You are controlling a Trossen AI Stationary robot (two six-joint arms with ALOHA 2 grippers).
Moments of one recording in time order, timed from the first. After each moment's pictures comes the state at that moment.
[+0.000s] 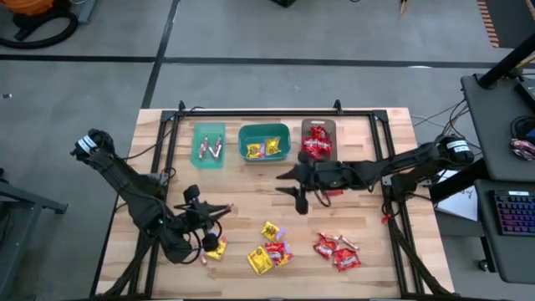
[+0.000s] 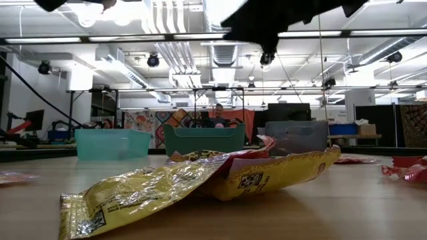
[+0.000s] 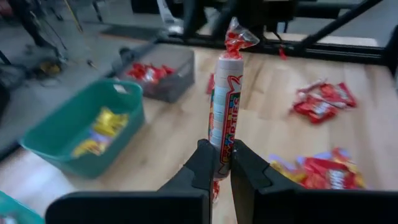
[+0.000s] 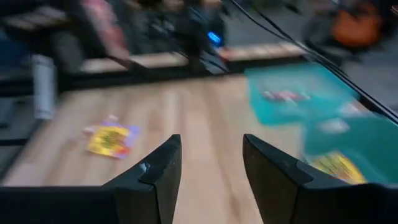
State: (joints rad) left arm -0.80 1.29 0.94 -0.52 -1.08 -0.76; right arm 0.13 1.43 0.86 0.28 0.16 0.11
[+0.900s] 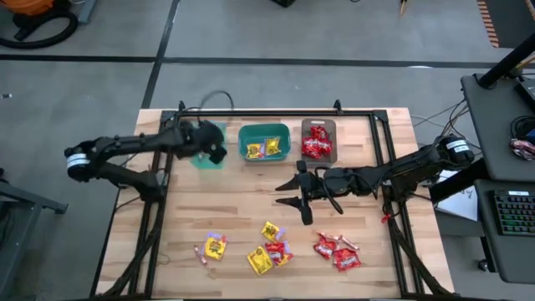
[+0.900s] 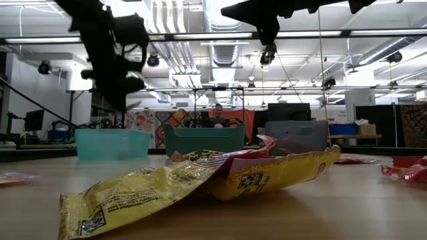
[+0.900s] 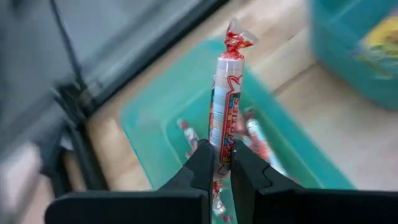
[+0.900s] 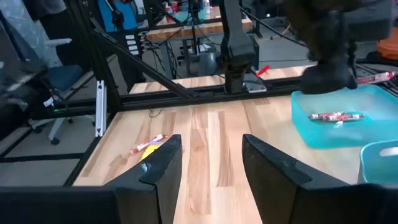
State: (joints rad) left arm 0.40 1.24 0.82 -0.74 -0.56 -0.40; right arm 0.19 1.43 0.83 0.42 0.11 0.16
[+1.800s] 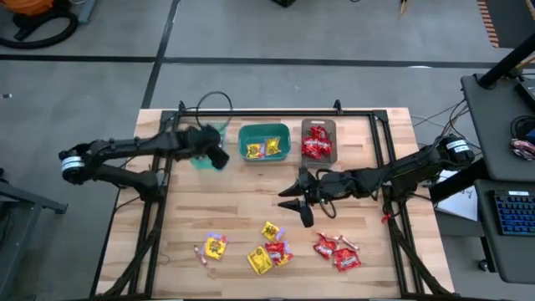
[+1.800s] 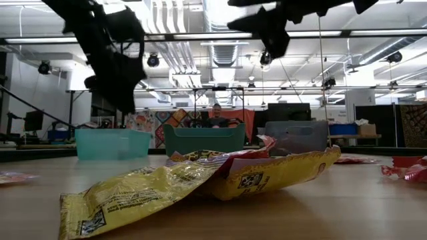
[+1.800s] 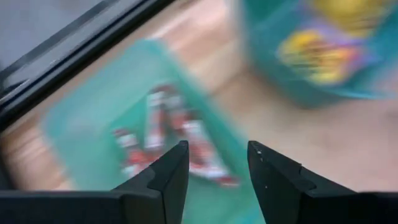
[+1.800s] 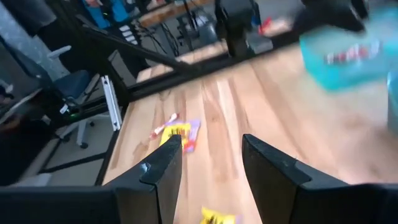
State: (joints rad) left arm 0.35 1.17 0.76 -0.61 -0.38 -0.40; right arm 0.21 1.43 0.83 0.32 0.10 0.43
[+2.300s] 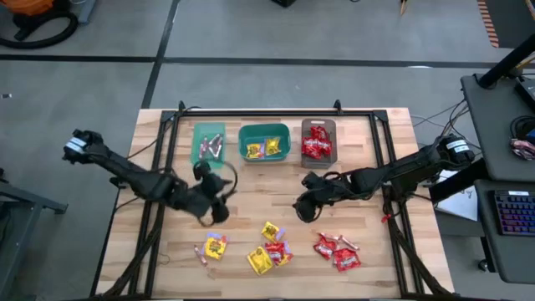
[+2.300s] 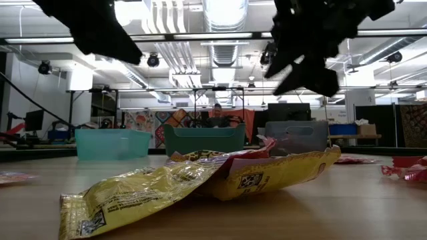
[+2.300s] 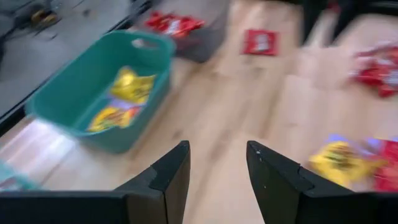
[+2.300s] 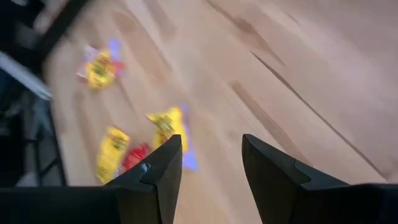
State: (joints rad) left arm -0.44 1.15 0.76 -0.38 -0.74 -0.55; right arm 0.22 1.43 0.83 -0.15 0.11 0.93
